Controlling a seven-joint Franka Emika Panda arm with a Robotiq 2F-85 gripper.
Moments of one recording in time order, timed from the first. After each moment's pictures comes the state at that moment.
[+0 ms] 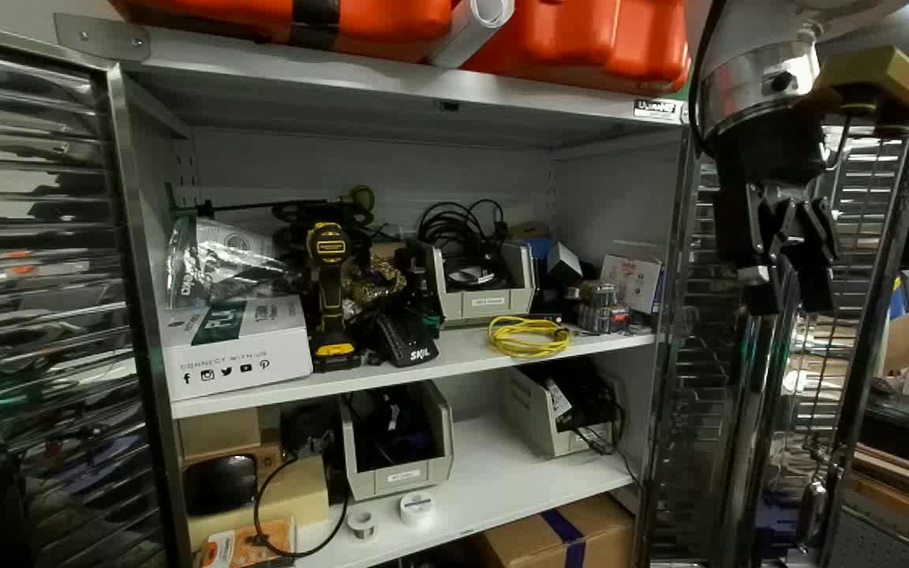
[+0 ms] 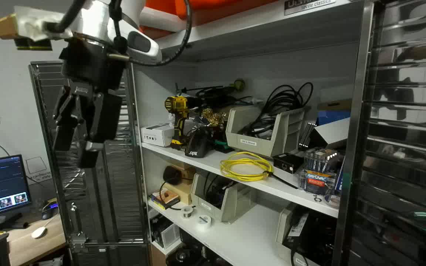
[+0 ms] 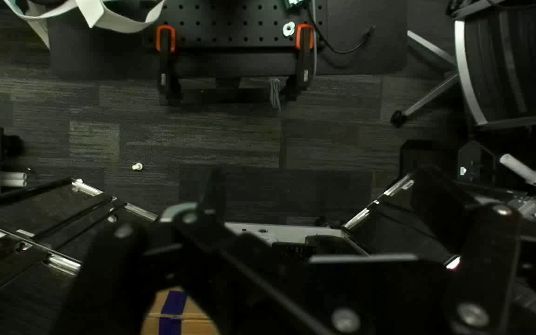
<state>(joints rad) 0.04 -0.43 0.00 -2.12 0.07 1.36 0.03</state>
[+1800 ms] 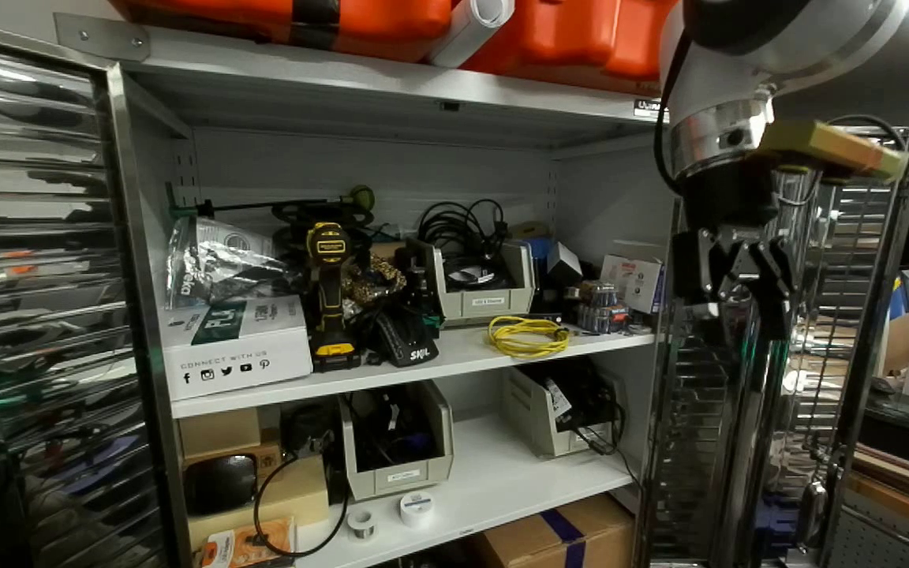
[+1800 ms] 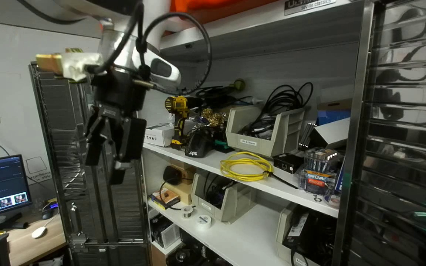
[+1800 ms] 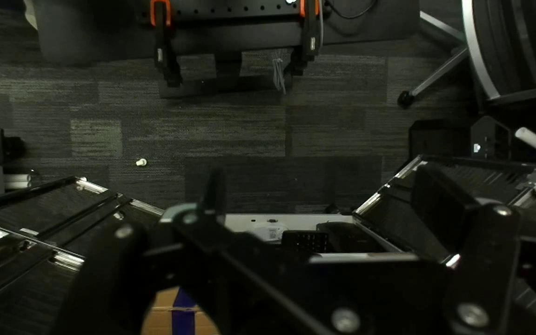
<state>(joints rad) 0.02 -0.34 0.00 -2.14 0.07 1.48 0.06</state>
